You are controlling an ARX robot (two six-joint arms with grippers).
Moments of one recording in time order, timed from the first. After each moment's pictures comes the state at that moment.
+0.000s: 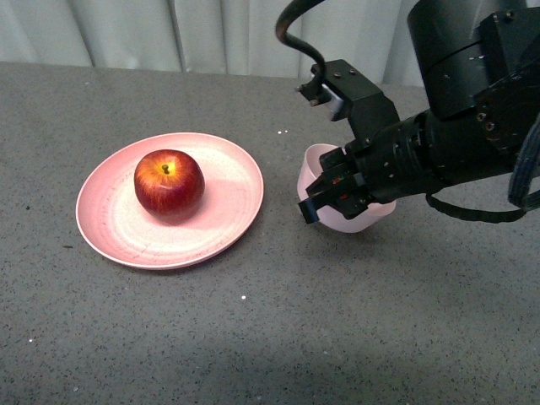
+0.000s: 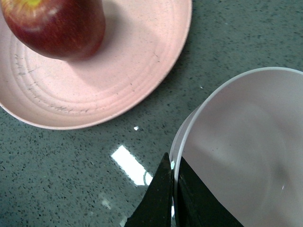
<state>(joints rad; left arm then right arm) 0.00 0.00 0.02 0.00 0.00 0.00 0.38 2.09 1.04 0.19 -0.39 -0.20</state>
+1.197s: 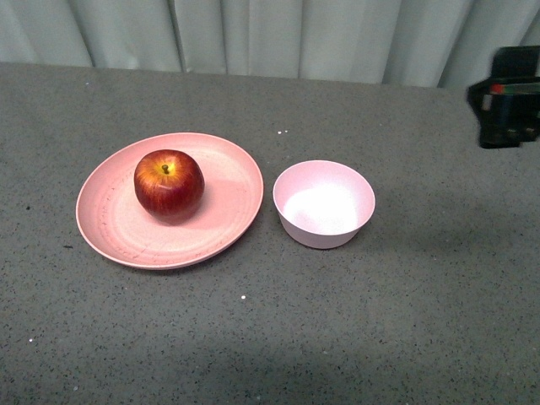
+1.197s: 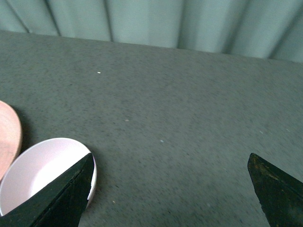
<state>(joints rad) 0.00 0.00 0.02 0.00 0.00 0.00 0.16 1.56 0.52 0.64 0.03 0.02</state>
